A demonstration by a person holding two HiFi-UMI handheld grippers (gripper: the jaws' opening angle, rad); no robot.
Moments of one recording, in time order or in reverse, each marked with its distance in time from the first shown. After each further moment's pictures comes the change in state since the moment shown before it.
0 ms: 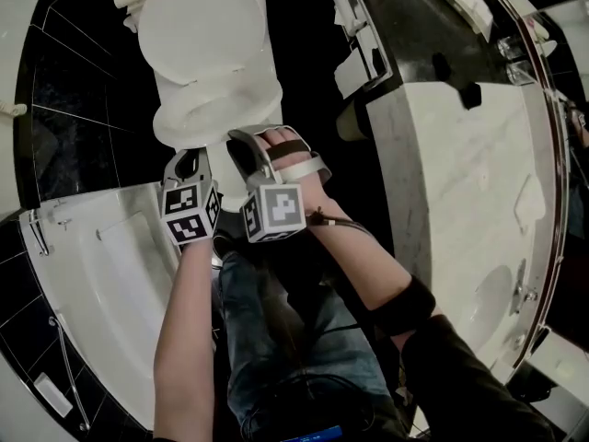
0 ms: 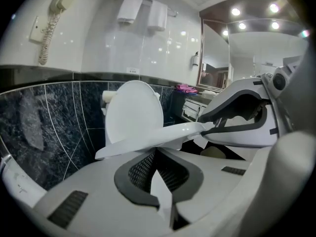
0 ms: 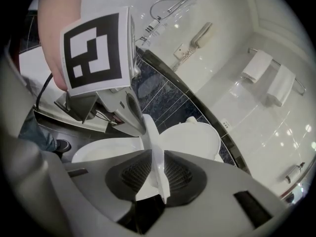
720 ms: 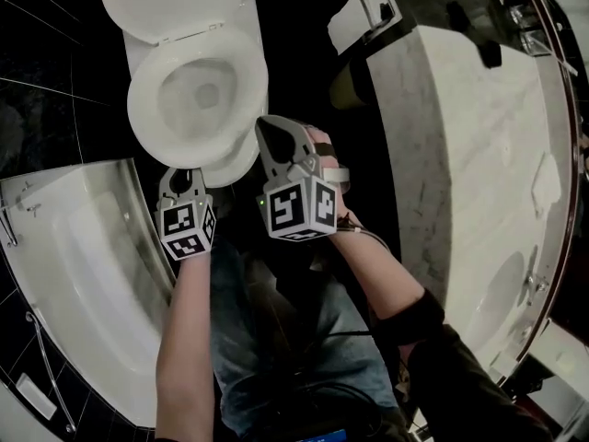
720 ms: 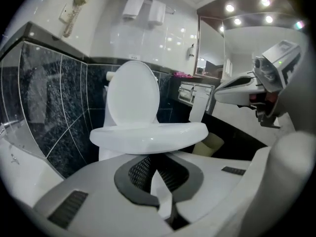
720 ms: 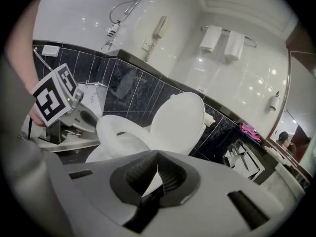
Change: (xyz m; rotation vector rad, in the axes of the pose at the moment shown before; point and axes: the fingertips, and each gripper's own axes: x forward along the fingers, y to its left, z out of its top) left arm 0.000 -0.035 -0.168 -0.015 0.000 0.014; right arm -0.034 0.071 -0.116 0.438 0.010 -0.149
